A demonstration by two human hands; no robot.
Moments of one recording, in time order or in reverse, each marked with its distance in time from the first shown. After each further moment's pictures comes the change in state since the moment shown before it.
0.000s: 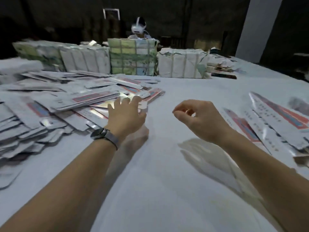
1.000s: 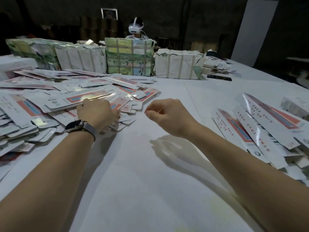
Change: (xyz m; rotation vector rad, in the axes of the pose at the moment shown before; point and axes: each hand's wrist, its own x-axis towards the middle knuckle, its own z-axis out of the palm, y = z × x) left_hand 0.005 -0.051 -0.021 0.304 -0.028 -0.199; right_hand 0.029 -0.024 0.042 0.083 -0.144 -0.045
